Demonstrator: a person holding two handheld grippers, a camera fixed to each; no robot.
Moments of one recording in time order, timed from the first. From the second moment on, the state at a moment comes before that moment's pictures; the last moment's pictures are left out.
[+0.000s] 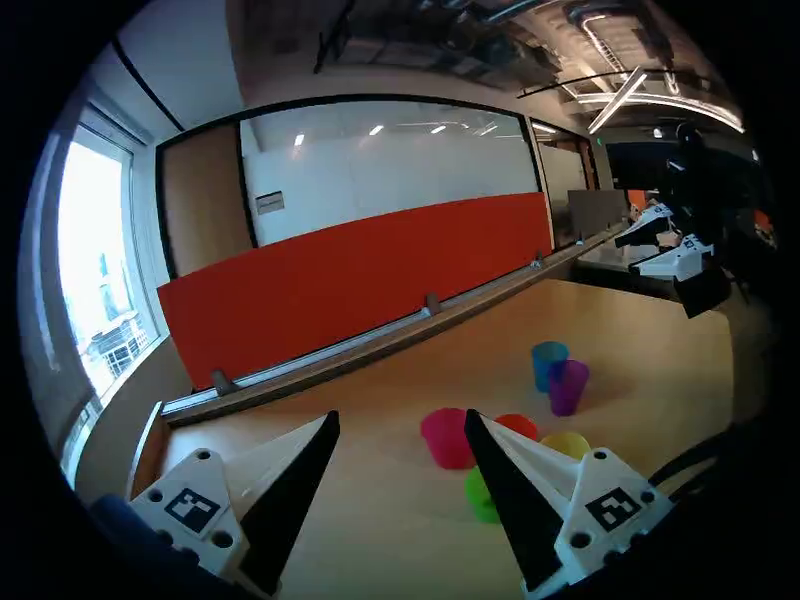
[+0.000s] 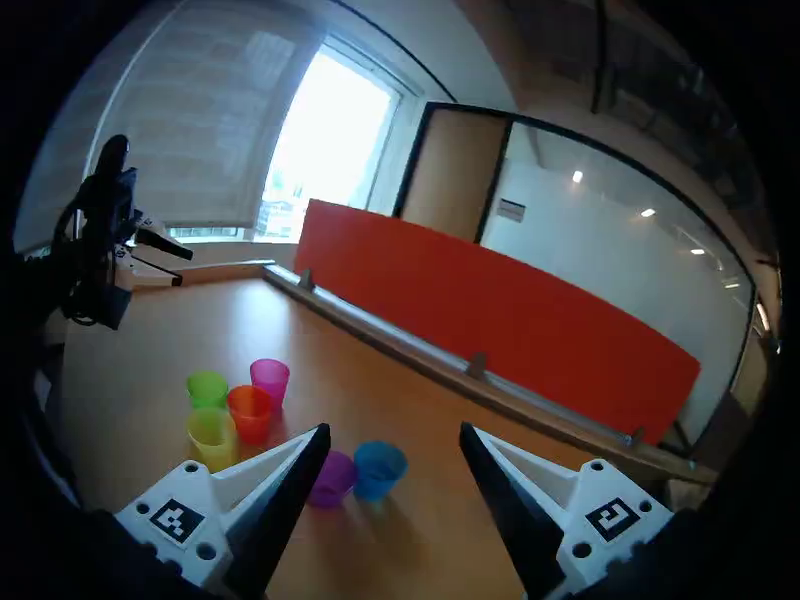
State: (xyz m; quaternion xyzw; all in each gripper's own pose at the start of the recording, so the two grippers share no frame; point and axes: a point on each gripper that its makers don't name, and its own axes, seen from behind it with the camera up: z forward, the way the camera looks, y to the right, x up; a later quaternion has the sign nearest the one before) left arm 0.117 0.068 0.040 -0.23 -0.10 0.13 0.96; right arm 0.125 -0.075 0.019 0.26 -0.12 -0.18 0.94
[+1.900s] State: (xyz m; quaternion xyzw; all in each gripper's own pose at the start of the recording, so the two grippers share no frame) left arm 0.041 0.119 0.026 -0.41 -0.24 0.17 0.86; right arm 0.106 -0.094 0.044 0.35 -0.20 -0.22 0.89
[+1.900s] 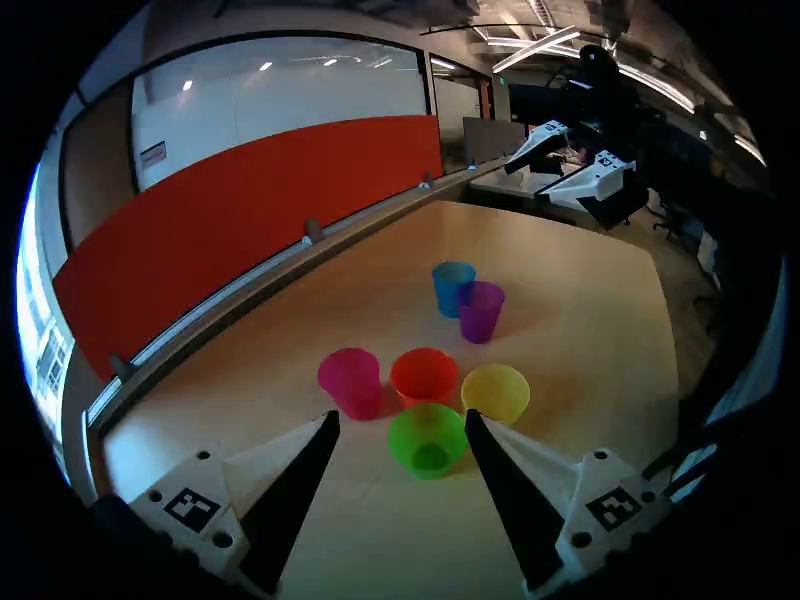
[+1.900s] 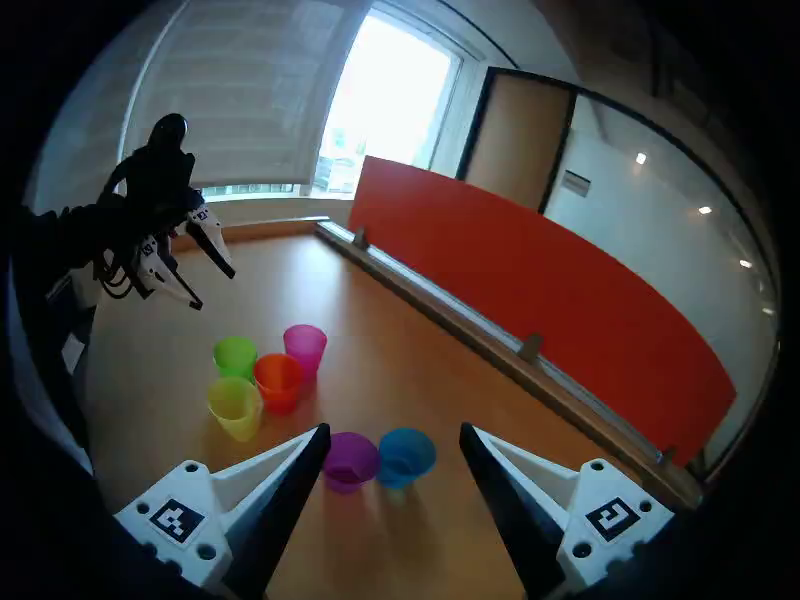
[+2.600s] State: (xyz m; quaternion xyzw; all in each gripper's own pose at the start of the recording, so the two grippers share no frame) left arm -0.022 0.139 0.022 -0.44 -0.28 0.20 0.83; right arm 0.089 -0.088 0.056 0.35 -0.21 -0.23 0.88
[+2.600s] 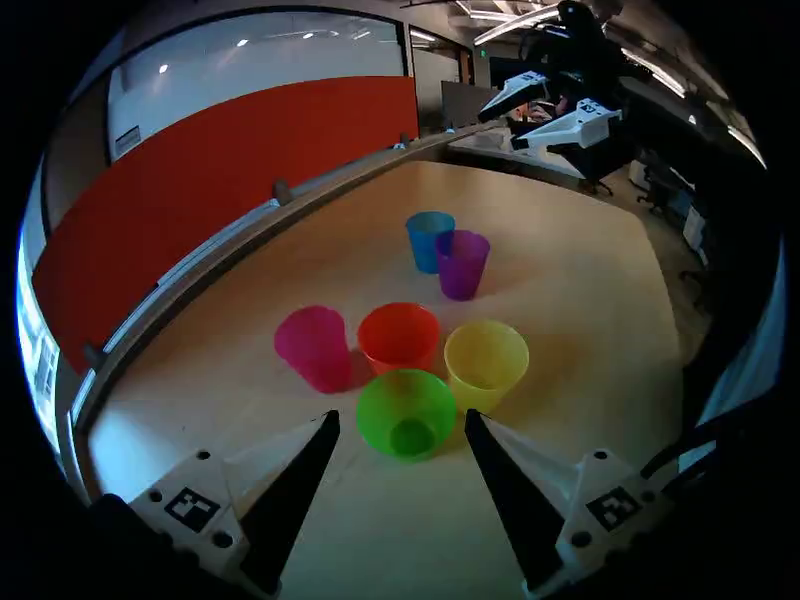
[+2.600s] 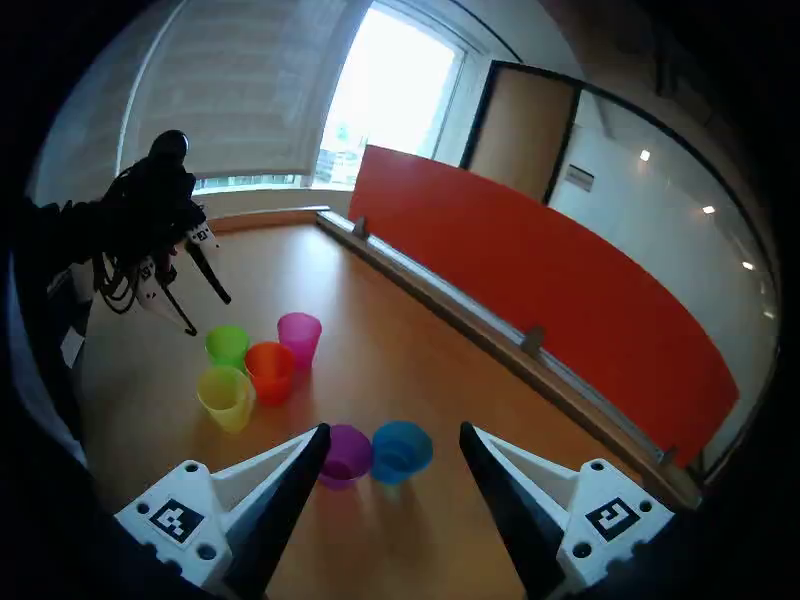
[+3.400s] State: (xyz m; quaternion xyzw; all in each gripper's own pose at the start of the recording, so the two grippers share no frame) left arm -0.060 0.143 0.030 -0.43 -0.30 0.22 0.82; right arm 0.077 -0.092 0.064 0.36 -0.21 -0.23 0.88
